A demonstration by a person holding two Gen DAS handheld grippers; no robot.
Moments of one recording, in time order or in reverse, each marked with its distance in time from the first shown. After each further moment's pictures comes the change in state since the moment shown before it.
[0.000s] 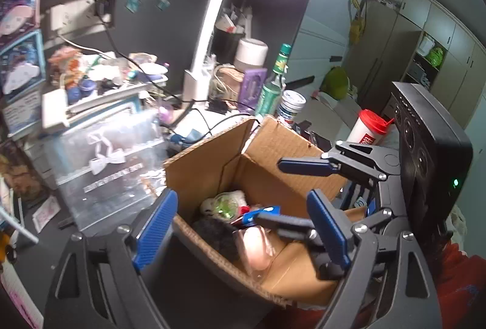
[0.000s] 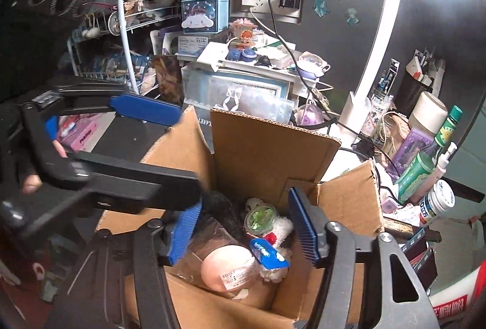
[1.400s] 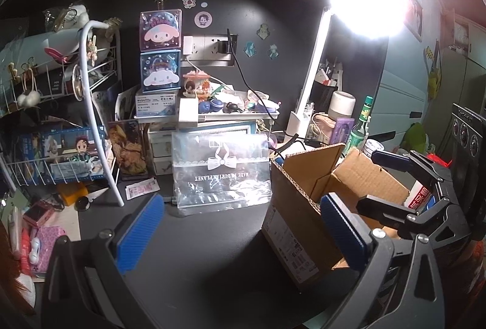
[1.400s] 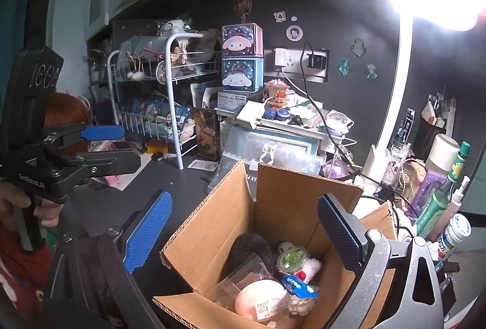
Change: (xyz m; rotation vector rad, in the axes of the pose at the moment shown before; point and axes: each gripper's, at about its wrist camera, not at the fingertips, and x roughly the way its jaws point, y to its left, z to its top) left arm -0.086 0.018 -0.072 -0.162 -0.273 0.432; right arm -0.035 0.025 -0.008 -0.044 -0.280 0.127
